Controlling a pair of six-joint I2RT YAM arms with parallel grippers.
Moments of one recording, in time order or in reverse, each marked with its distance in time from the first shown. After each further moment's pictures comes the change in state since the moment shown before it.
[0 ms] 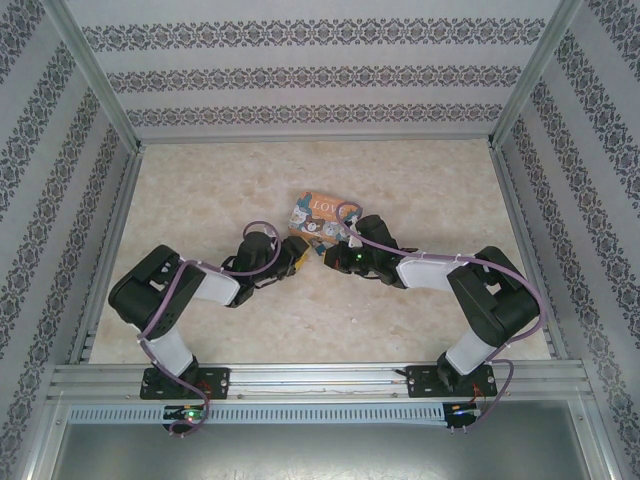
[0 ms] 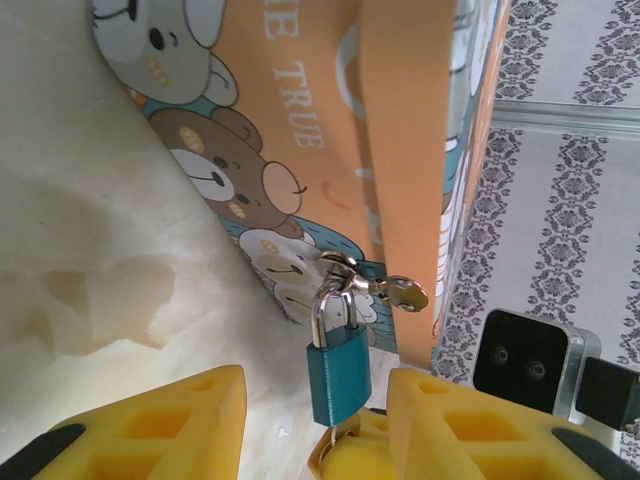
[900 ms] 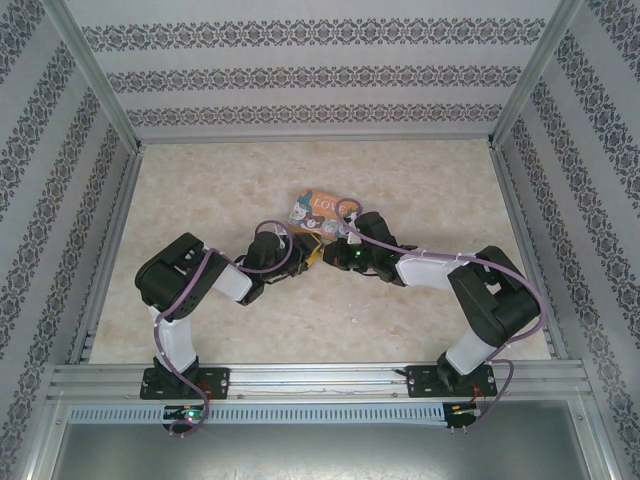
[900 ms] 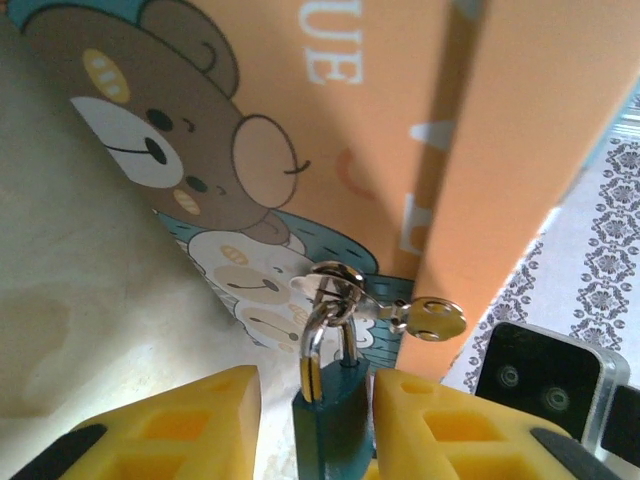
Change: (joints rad) left arm -0.021 0.156 0.058 0.176 0.018 -0.096; right arm 0.000 0.000 0.027 -0.011 -0.004 0.007
